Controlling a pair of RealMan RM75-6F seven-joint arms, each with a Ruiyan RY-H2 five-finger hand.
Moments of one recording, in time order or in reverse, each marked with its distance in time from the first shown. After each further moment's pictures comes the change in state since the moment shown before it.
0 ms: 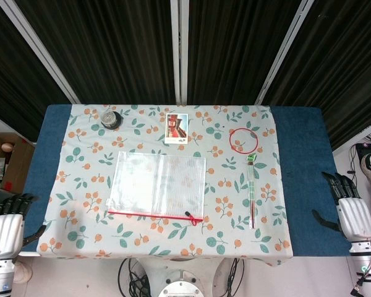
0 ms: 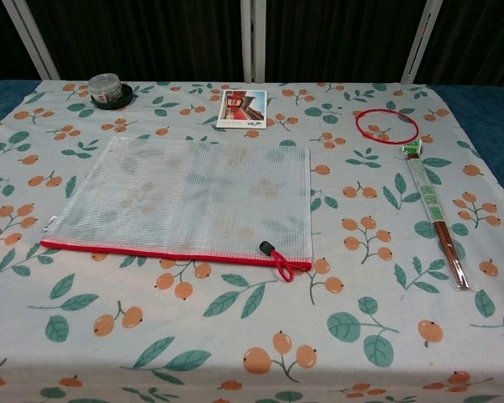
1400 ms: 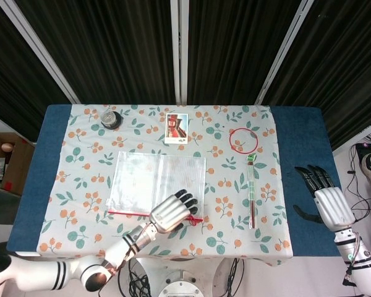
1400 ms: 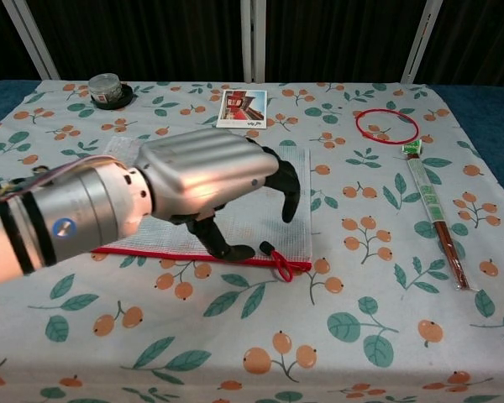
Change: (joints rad) left arm -0.719 -0.483 -0.162 -0.055 -0.169 -0.784 0.505; right arm 0.087 0.035 0.023 -0.037 -0.101 -0.099 -0.002
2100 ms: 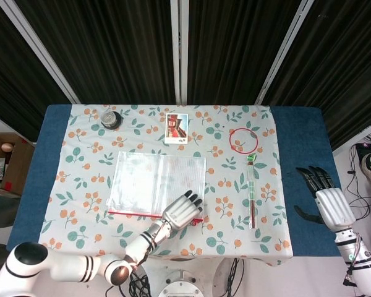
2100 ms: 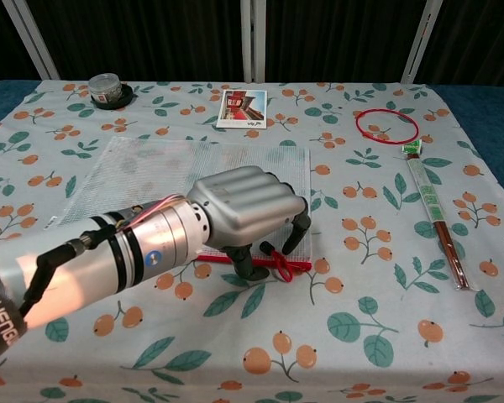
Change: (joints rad) left arm -0.146 -0.165 0.044 0.184 -0.249 0.041 0.167; right arm -0.002 -0.005 -0.003 0.016 0.007 -0.010 0.020
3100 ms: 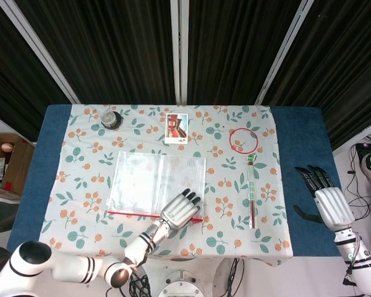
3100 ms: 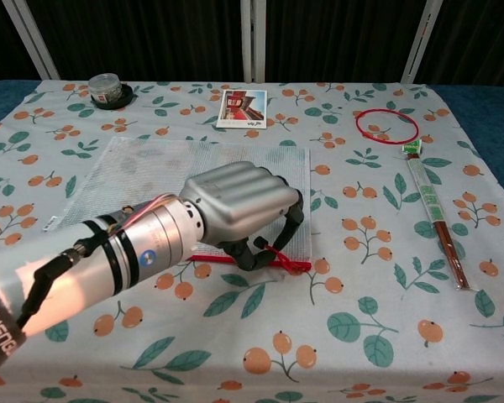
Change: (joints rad) left arm -0.006 -0.008 0.048 0.006 0.015 0.123 -0.100; right arm 0.009 0.008 0.005 -0.011 -0.011 -0.003 -0.005
